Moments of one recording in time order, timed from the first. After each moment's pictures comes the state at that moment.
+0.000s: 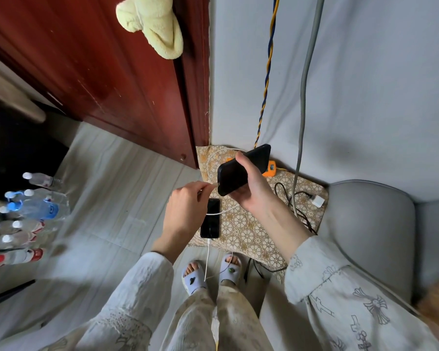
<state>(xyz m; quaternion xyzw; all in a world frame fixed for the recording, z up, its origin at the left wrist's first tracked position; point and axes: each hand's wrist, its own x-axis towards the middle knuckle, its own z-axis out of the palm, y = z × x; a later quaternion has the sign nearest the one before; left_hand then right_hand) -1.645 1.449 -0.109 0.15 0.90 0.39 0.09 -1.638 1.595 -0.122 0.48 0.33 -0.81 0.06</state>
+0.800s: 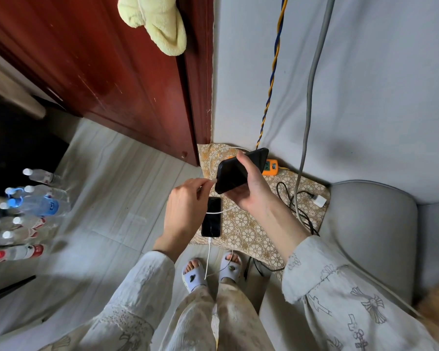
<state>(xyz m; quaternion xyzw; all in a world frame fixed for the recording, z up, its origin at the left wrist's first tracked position) -1.650 1.448 -0.113 0.15 0.91 0.39 0.06 -1.645 1.589 -0.127 0.48 0.30 -0.82 0.08</state>
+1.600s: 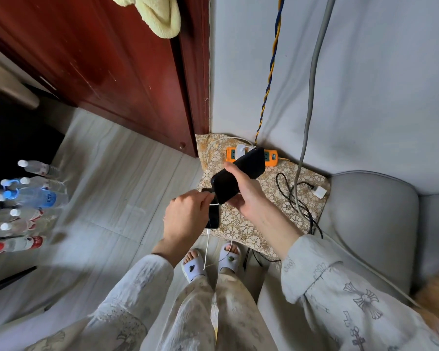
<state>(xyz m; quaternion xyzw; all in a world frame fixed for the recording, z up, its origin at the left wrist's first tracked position) -1.624 1.443 -0.145 0.19 0.94 0.25 0.10 -1.622 1.579 -0.147 0.54 0.41 -0.72 0.12</state>
